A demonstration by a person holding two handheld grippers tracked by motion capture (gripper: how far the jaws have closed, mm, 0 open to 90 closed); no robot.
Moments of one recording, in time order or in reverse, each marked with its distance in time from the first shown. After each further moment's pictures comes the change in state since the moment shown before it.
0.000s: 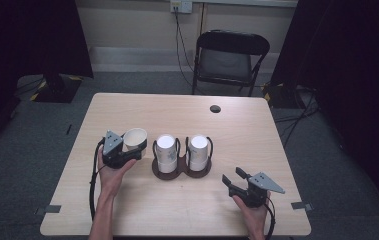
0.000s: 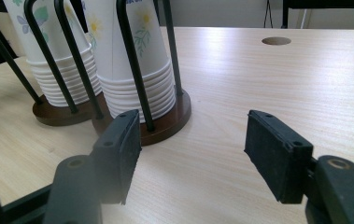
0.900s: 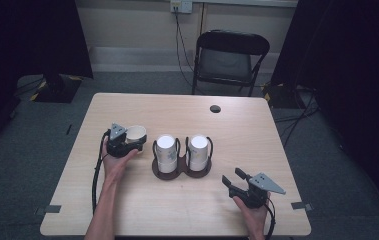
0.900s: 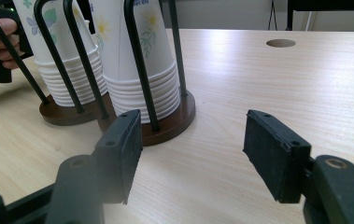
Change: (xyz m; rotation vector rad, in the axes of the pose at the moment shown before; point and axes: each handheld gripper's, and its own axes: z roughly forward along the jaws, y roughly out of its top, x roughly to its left) left arm 0.031 -0.019 0.049 0.144 0.053 -0.025; right arm 0.001 -0.001 -0.002 -0.007 0.018 -0.001
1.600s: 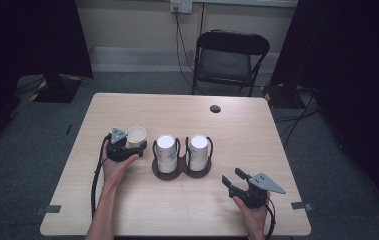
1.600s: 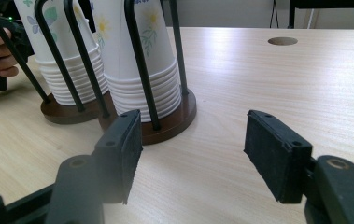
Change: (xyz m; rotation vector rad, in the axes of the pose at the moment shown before) left arm -0.003 -0.013 -0.007 0.047 0.013 0.002; right arm -0.001 0.000 0.001 0.006 0.007 -0.003
